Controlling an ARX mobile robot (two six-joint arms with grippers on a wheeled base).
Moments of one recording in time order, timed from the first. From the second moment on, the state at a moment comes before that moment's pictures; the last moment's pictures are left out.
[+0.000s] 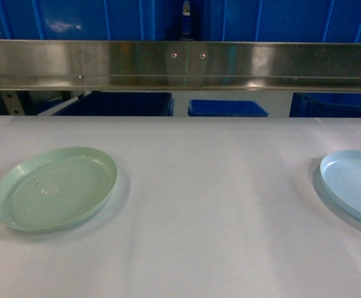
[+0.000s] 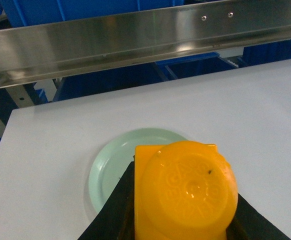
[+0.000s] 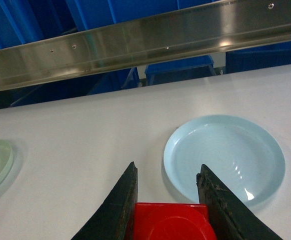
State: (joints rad) left arm -0.04 0.94 0.35 0.37 0.12 0.11; right arm -0.10 0.88 0.30 0.39 -0.24 0.19
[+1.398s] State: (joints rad) left arm -0.04 0.94 0.35 0.37 0.12 0.11; right arm -0.11 0.88 0.30 0.39 -0.24 0.19
